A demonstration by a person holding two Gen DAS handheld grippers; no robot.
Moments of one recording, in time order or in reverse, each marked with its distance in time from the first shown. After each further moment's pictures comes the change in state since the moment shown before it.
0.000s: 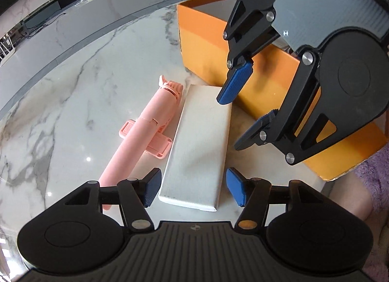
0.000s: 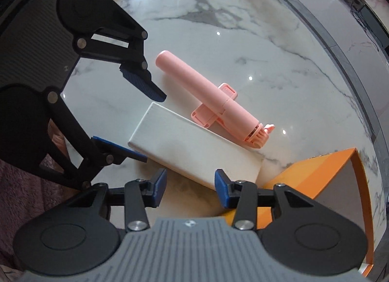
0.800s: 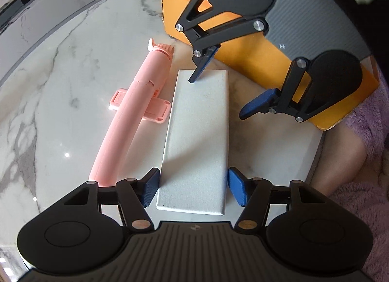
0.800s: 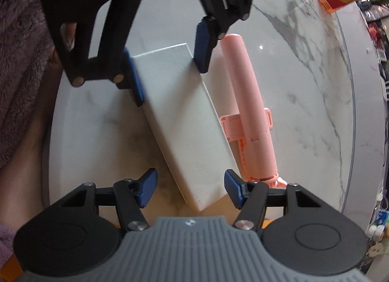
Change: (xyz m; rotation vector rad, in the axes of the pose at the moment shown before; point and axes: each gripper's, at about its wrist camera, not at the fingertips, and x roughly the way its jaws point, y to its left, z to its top) left arm -0.020 0.021 -0.045 0.110 0.111 -0.164; right arm 0.038 0.052 0.003 -0.651 0.085 -0.119
